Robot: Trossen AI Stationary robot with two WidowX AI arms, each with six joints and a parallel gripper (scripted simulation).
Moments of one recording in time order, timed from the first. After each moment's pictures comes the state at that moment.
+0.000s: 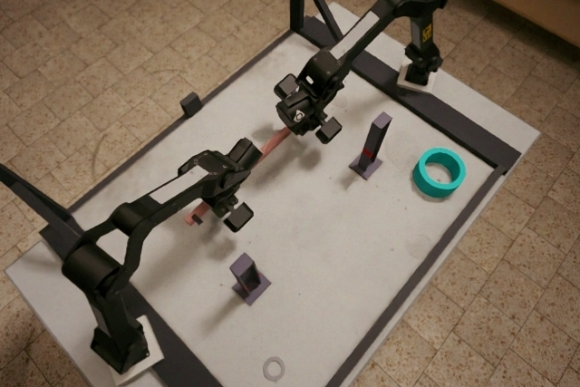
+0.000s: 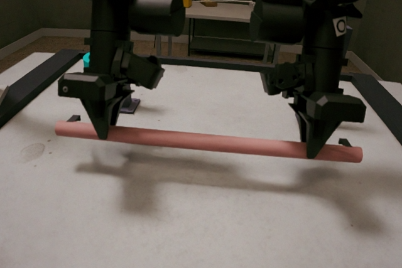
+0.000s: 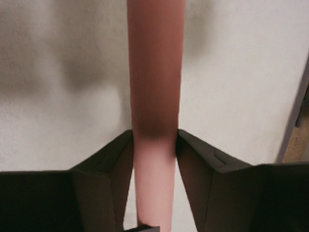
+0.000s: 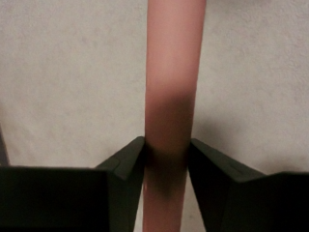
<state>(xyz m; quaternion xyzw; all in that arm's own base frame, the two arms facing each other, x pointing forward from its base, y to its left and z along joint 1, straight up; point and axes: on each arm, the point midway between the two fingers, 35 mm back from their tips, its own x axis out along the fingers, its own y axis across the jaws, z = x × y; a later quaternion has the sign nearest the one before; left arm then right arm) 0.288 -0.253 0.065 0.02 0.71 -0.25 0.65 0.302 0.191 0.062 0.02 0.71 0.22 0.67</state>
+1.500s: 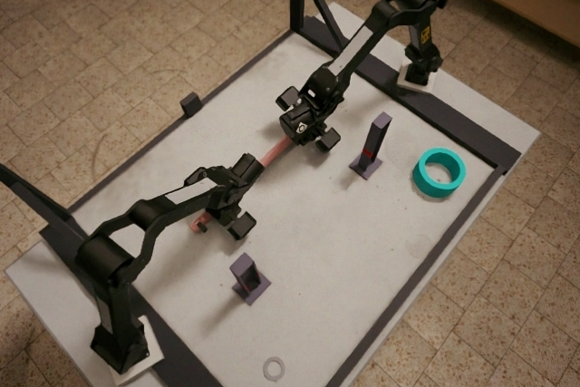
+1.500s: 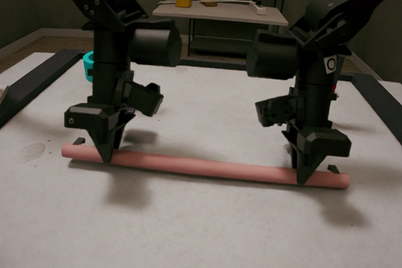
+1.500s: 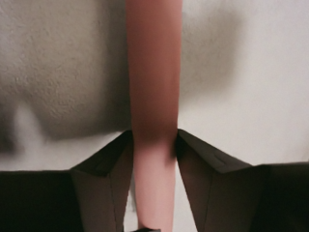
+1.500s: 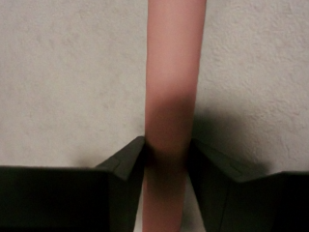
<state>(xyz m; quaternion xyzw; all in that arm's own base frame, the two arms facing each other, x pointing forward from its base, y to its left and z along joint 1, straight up) 0.287 -0.251 0.018 0.01 0.71 -0.26 0.66 0.303 0.190 0.008 0.03 0.70 0.23 0.67</state>
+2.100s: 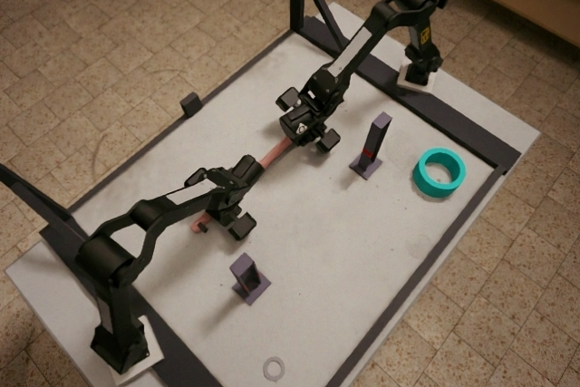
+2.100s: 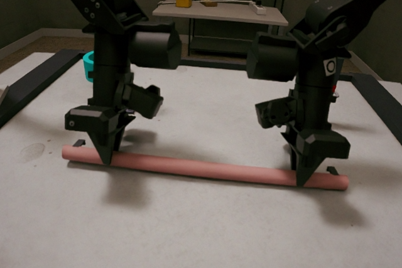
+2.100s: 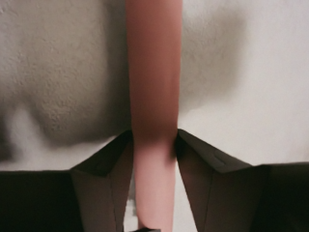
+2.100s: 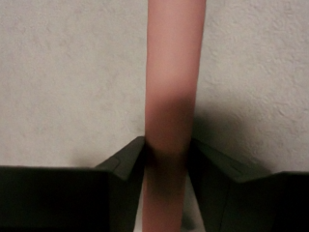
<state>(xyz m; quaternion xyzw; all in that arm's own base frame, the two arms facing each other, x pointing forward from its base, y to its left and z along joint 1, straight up) 0.287 -0.251 0.014 0.01 0.71 -0.26 0.66 0.303 0.190 0.004 0.03 0.70 0.23 0.67</state>
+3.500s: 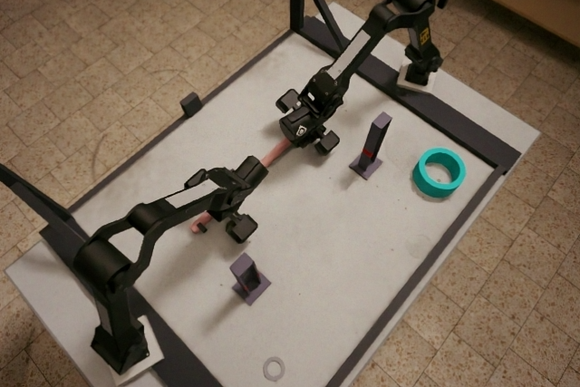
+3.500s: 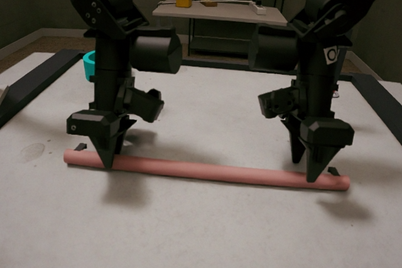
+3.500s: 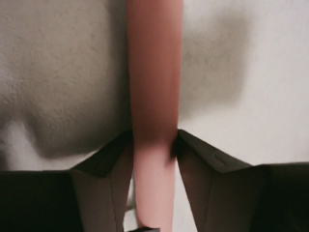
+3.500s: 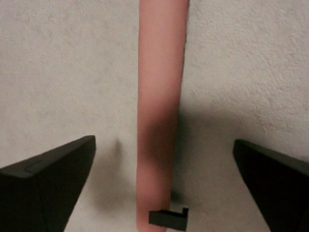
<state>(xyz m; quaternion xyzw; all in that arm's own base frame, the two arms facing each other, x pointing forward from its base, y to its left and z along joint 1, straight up) 0.288 -0.252 0.007 0.01 0.71 -0.27 0.66 0.300 0.178 0.018 0.03 0.71 0.23 0.66</state>
